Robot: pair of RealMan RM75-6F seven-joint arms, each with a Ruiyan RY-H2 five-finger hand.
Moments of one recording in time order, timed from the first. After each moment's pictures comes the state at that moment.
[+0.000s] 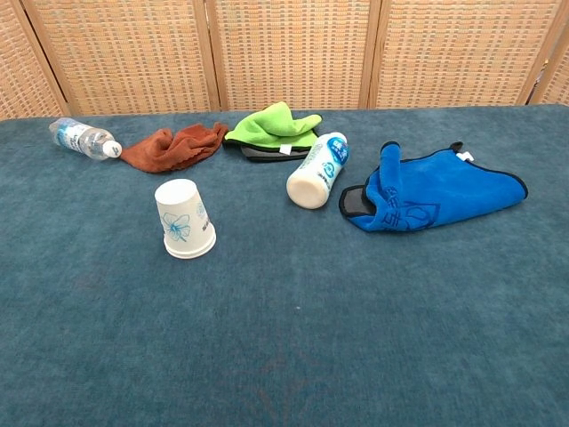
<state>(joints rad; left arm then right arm) -0.31 -1.04 -0.19 -1.92 1.23 1.21 0.36 0.08 -1.13 0.04 -1.64 -1.50 1.45 -0.15</state>
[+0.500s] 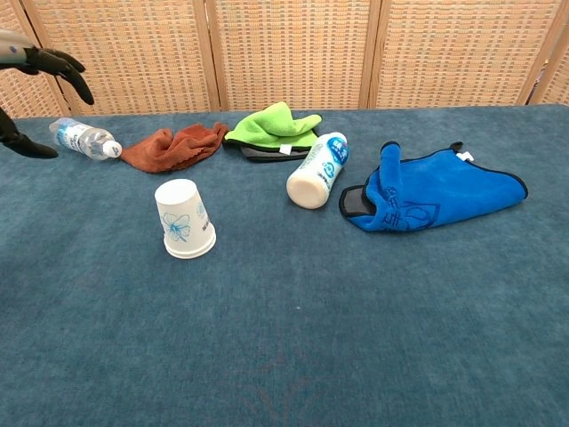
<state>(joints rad) -0.65 -1.09 -0.29 -2.03 0.68 1.05 0.68 0.09 -1.12 0.05 -1.63 -1.49 1.44 -0.09</state>
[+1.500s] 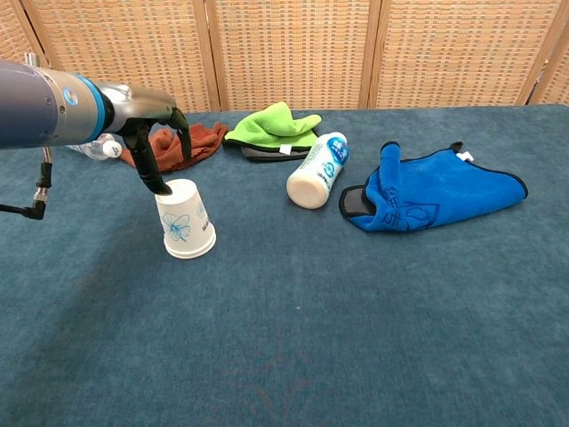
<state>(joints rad) -1.09 -1.45 -0.27 -1.79 0.15 1.19 0.97 0.09 -1.10 0.06 -1.58 -1.46 1.41 0.06</state>
